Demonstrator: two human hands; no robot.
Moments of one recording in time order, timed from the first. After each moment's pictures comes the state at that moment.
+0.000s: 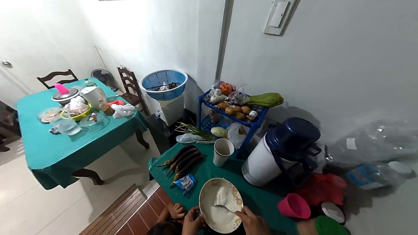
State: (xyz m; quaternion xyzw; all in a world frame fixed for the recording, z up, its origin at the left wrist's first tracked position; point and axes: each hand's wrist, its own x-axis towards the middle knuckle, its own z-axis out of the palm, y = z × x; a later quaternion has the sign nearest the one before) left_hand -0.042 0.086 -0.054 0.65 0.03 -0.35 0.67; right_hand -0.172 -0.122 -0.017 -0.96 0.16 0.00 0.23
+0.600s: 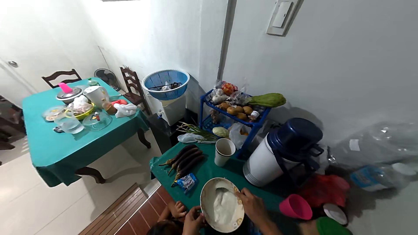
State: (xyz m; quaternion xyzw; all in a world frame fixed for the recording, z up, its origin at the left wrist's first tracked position) left_hand -0.043 0.086 -0.051 0.65 0.03 -0.35 0.68; right_hand -0.127 -0.154 -0.025 -0.97 0.17 -0.06 0.17
